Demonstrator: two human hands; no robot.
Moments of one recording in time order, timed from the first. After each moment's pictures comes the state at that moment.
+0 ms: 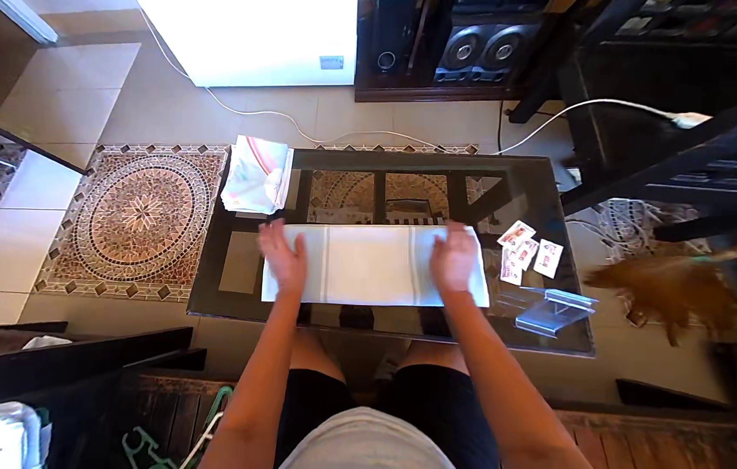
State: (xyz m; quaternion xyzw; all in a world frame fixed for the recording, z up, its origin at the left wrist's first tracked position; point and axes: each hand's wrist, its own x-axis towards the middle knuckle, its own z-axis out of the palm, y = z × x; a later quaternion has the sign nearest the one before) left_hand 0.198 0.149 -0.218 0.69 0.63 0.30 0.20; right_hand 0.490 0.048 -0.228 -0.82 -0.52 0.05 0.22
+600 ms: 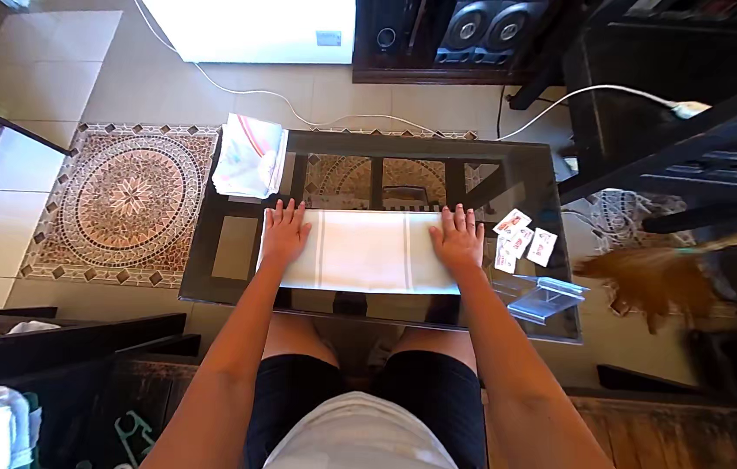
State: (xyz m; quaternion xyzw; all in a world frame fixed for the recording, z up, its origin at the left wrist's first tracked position) left_hand 0.178 0.199 -0.266 0.84 0.53 0.02 0.13; right_hand 0.554 0.054 -0.264 -0.84 -0.53 0.12 0.07
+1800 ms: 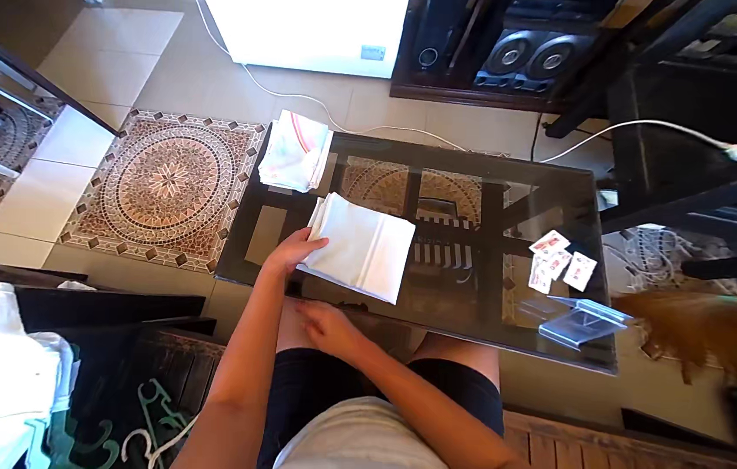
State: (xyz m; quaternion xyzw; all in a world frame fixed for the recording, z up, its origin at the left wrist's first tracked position) left_hand 0.131 0.151 -0.187 0.49 0.56 0.15 0.65; right_hand 0.249 -0.002 -0.189 -0.45 -0.70 0.51 0.22
